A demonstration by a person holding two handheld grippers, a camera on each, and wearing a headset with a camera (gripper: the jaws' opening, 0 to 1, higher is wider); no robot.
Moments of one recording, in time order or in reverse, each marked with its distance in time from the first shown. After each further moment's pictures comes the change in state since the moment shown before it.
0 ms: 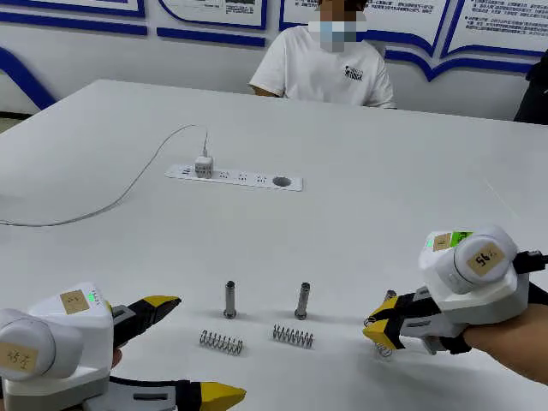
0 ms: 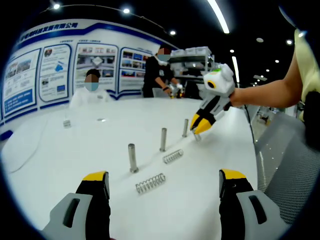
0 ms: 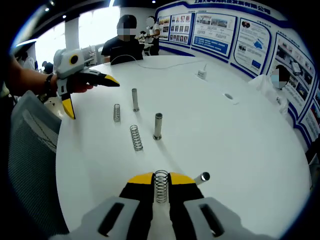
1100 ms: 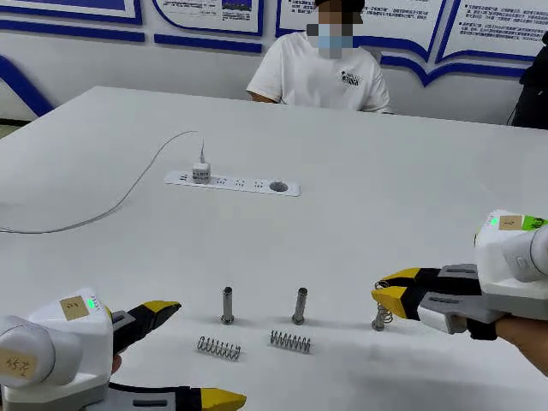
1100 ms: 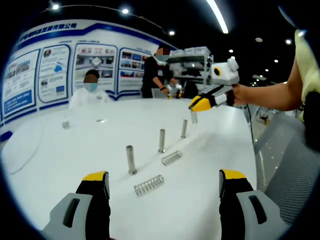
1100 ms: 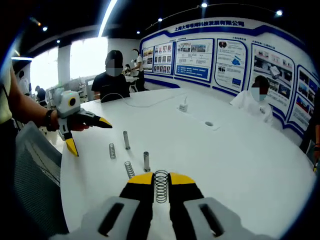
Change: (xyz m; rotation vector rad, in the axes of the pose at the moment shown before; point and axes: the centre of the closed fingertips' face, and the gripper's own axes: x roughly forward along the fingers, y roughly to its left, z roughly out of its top) left arm 0.001 -0.002 0.003 0.006 -0.002 -0.005; right arm -0.046 -0.019 0.048 0.088 -0.299 -0.104
